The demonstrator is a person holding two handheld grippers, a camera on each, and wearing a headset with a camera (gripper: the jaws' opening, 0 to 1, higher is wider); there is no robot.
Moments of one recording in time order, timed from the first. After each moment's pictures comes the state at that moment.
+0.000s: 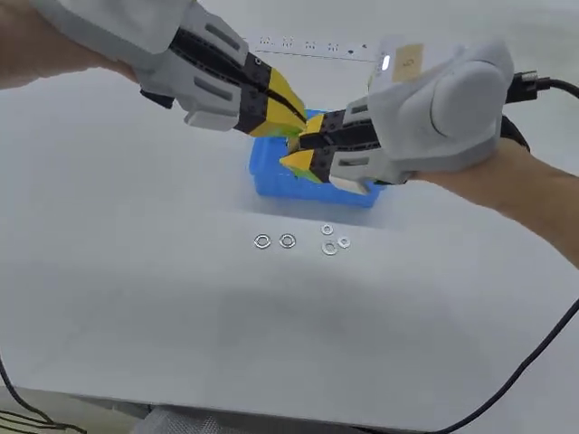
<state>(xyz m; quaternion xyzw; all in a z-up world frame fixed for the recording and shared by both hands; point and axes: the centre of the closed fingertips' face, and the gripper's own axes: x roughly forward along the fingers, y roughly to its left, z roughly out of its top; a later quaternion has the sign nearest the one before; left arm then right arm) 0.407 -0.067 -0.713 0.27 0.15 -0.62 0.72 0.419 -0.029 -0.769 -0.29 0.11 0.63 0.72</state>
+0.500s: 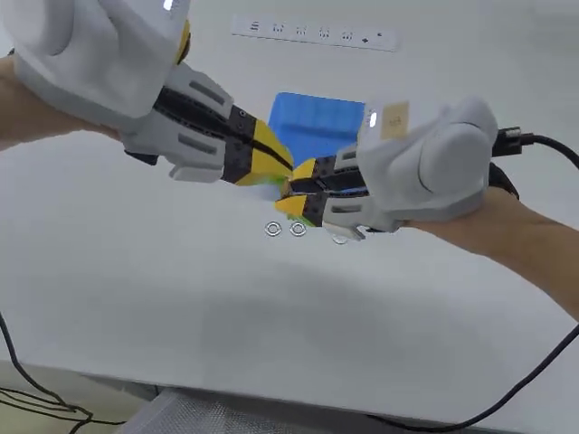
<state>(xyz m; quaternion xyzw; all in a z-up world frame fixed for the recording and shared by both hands) 0.375 -0.057 -0.745 0.24 0.18 -0.61 0.73 0.384 -0.025 -0.803 -0.27 0.14 0.65 0.70</state>
